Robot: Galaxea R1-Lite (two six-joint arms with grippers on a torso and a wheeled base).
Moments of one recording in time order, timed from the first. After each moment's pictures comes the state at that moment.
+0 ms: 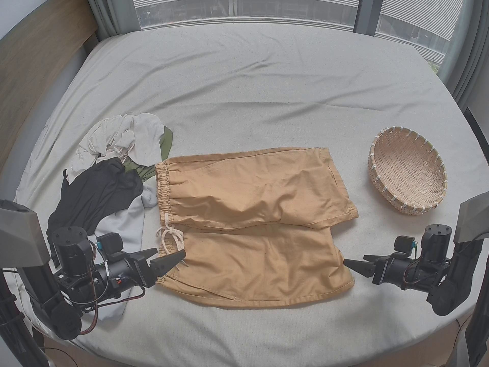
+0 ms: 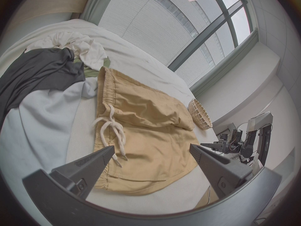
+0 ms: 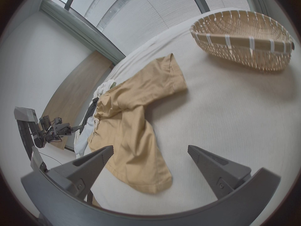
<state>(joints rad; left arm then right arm) -0.25 2.00 -0.15 -1.55 -0.38 -0.39 0.14 2.16 -0.16 -1.54 0.49 0.29</state>
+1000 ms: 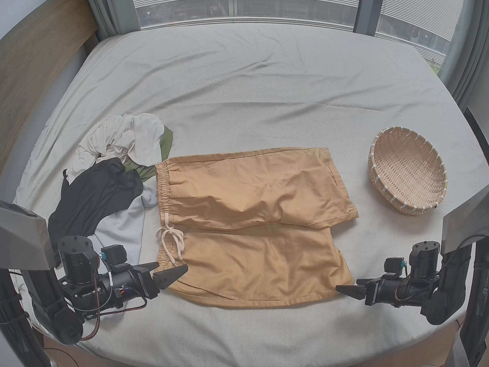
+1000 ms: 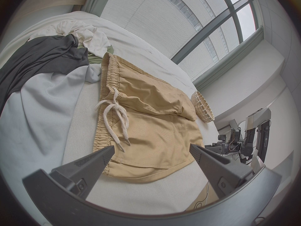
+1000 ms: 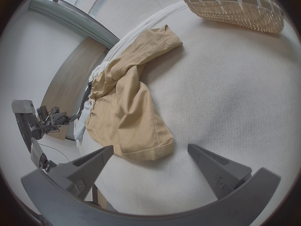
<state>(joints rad) -0.26 2.04 -0.11 -1.55 -0.38 -0.38 0.18 2.27 -0.12 -1.54 0.49 0.28</state>
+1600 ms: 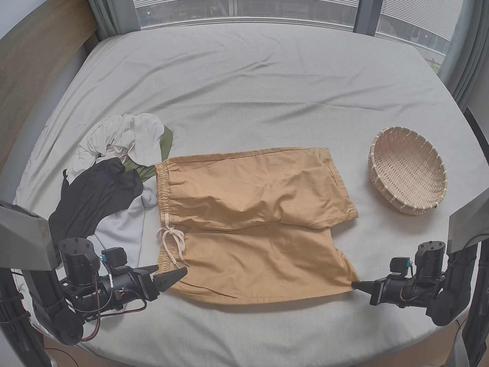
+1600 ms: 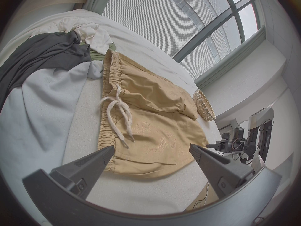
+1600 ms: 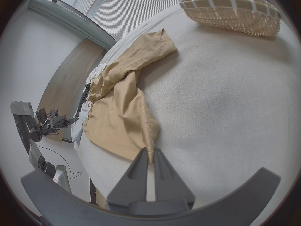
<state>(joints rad) -0.26 2.06 -0.09 -1.55 -0.38 -0.38 0.16 2.20 -0.05 -1.53 0.44 0.27</state>
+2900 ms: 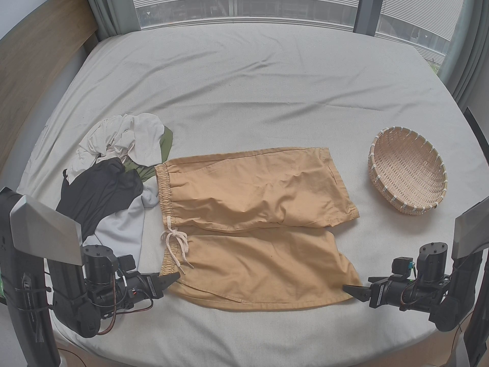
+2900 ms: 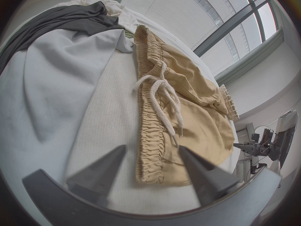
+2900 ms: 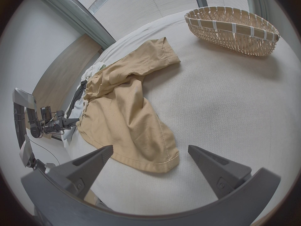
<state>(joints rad) -0.21 2.30 -0.21 -1.55 -0.30 -0.39 0.24 2.14 -0.02 -1.54 0.29 0.25</state>
